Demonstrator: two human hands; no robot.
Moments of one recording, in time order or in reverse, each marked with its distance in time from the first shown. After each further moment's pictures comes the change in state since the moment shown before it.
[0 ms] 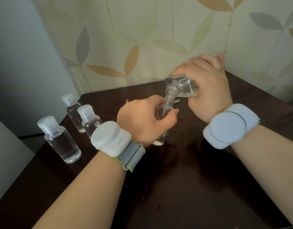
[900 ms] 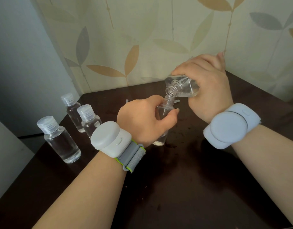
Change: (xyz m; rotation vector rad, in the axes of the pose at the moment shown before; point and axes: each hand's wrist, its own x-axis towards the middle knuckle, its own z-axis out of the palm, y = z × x) left_hand 0.000 0.000 0.001 0.021 0.023 0.002; right_hand 0.000 0.000 -0.001 -0.010 0.018 -0.011
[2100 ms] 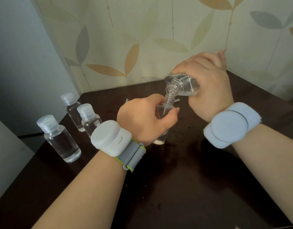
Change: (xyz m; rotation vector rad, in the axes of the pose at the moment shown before) left_hand 0.000 0.000 0.000 -0.013 0.002 0.016; right_hand 0.001 -0.001 -0.002 0.002 -0.014 0.001
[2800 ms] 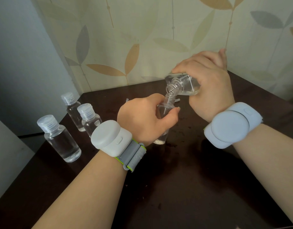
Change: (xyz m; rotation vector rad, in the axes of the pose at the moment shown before) left_hand 0.000 0.000 -0.001 -0.002 -0.004 -0.003; right_hand 0.000 -0.002 0.000 -0.018 0.006 -0.005
